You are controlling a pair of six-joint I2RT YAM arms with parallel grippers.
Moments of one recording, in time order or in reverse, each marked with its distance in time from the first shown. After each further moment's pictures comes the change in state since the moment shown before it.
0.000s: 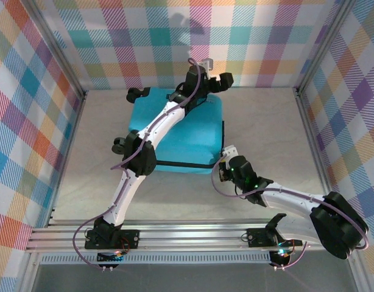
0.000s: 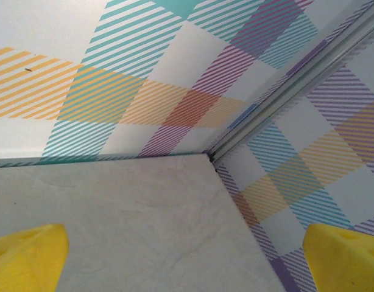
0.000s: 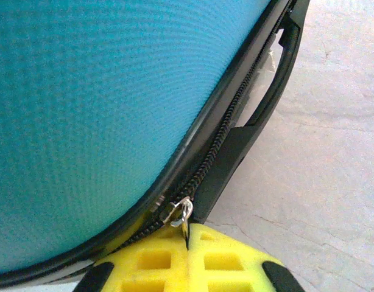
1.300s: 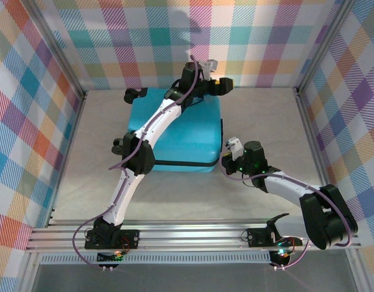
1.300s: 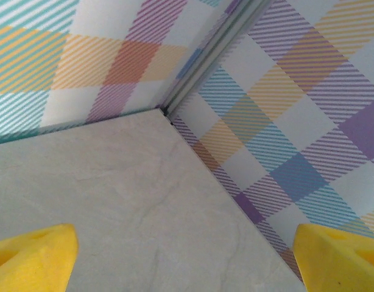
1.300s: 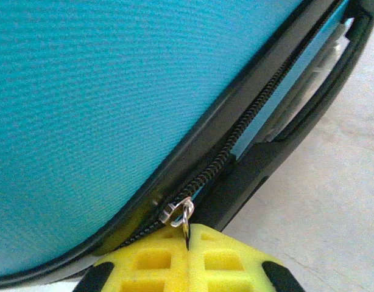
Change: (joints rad) left arm 0.024 0.004 0.046 -0.092 0.302 0.110; right arm -0.279 0.111 0.078 0.014 -0.574 -0.130
